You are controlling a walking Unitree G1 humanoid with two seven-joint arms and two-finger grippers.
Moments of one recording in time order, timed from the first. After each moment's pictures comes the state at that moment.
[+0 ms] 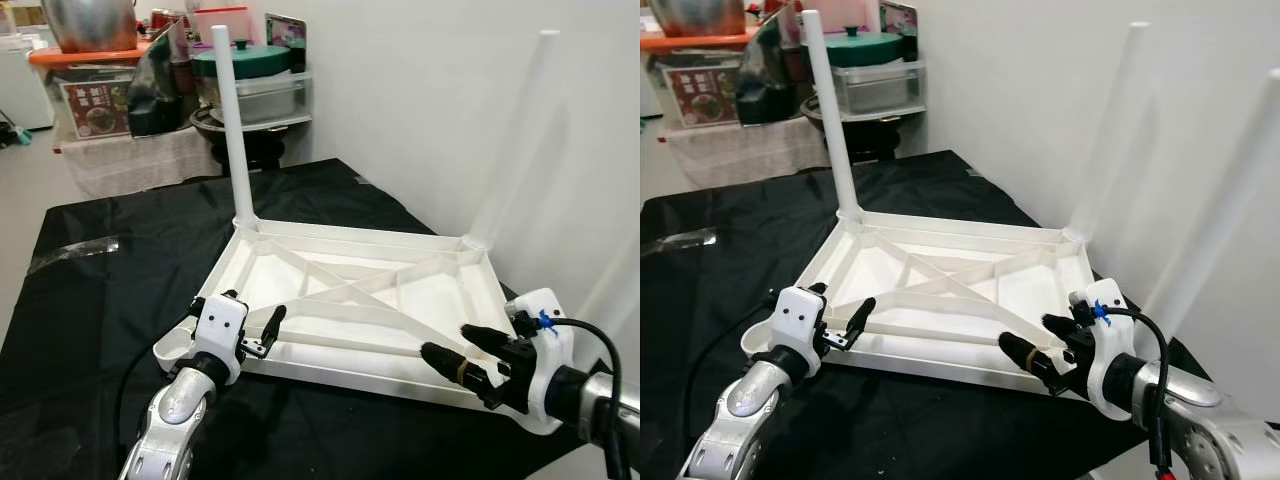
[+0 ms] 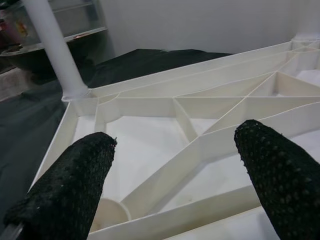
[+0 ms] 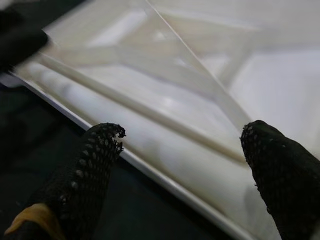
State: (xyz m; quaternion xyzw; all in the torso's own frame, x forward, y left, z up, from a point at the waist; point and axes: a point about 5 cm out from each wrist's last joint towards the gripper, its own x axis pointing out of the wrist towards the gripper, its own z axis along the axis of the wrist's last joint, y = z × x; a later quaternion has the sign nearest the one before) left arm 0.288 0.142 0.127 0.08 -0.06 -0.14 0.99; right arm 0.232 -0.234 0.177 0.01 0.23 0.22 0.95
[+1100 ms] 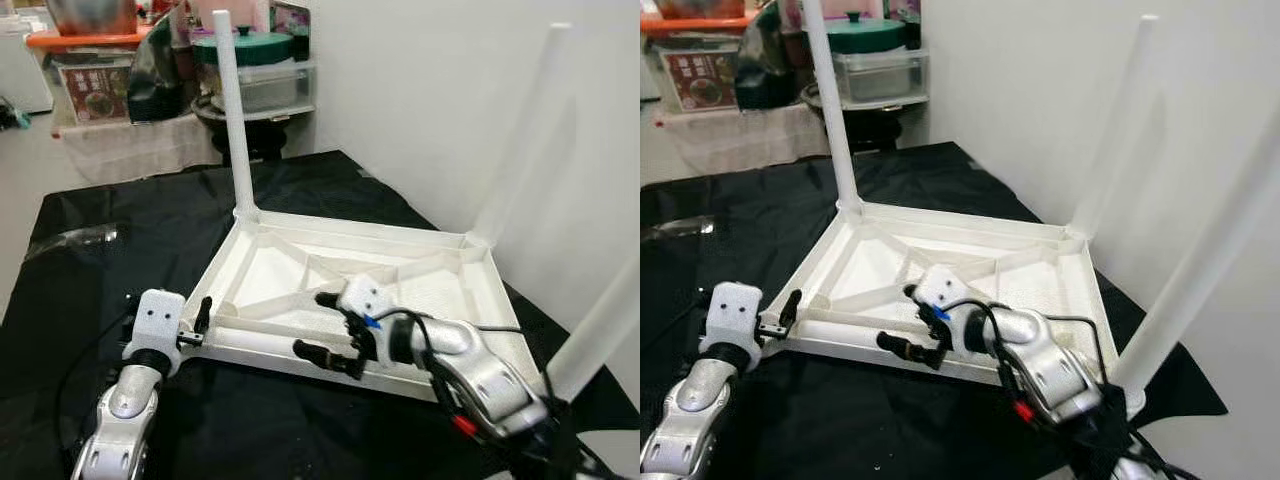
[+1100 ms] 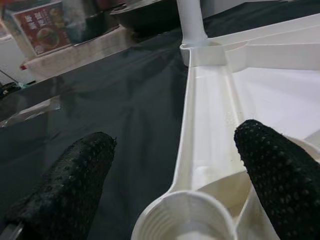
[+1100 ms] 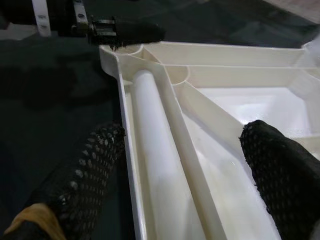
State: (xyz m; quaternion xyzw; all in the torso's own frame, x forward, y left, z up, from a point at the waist) left arm 0.291 0.211 0.127 0.13 -0.03 0.04 0.99; right arm 0.313 -0.093 0.162 -0.19 0.07 0.51 0.84
